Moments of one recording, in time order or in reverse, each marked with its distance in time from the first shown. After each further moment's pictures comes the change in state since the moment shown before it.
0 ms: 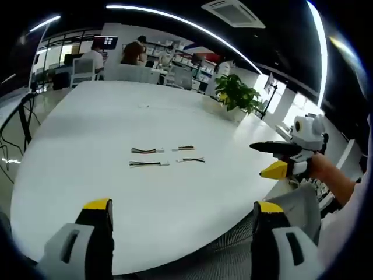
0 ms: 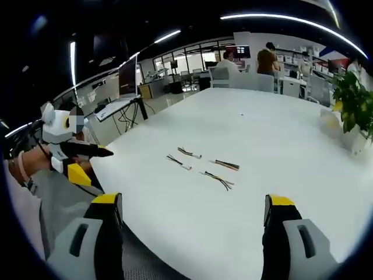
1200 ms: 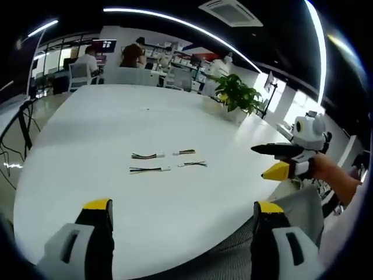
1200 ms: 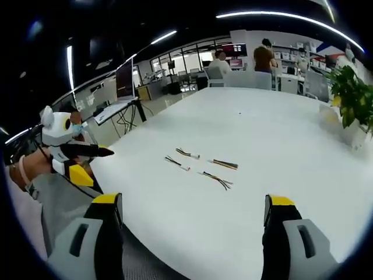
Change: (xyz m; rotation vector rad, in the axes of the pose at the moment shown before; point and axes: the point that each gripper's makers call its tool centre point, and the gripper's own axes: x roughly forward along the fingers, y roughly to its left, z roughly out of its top) left arm 0.004 0.001 0.010 0.028 -0.011 0.010; right arm 0.001 -0.004 0.002 0.037 -0.008 0.003
